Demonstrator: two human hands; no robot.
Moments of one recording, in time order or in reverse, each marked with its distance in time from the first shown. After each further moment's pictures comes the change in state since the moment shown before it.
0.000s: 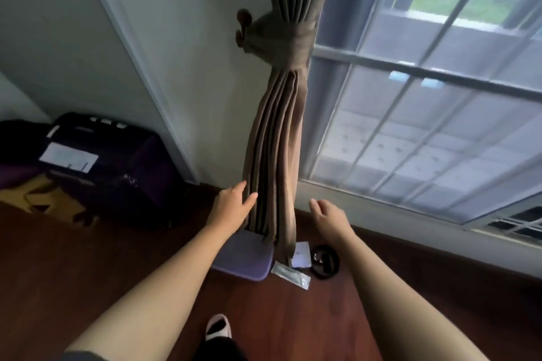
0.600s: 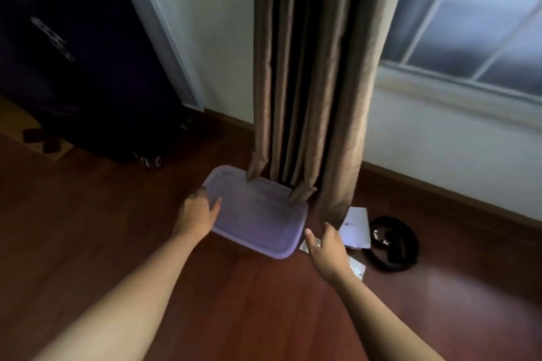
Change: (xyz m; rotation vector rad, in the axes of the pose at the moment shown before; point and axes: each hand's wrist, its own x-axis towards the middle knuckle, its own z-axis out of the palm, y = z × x) left_hand 0.007 -0.336 0.322 0.198 0.017 -0.445; right_hand 0.112 0.293 0.381 0.087 -0.105 0.120
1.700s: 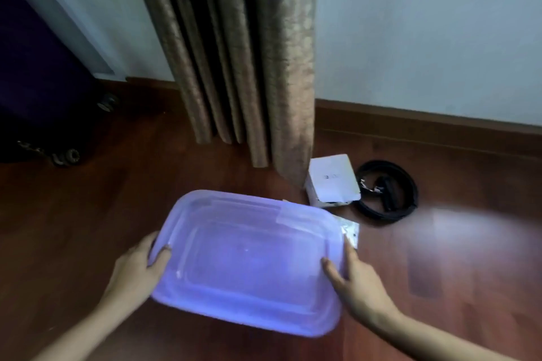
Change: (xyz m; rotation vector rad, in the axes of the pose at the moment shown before) left_hand -0.014 -0.108 0.154 -0.108 0.024 0.113; right_hand 0.003 0.170 0.055 -0.037 -0.054 0.035
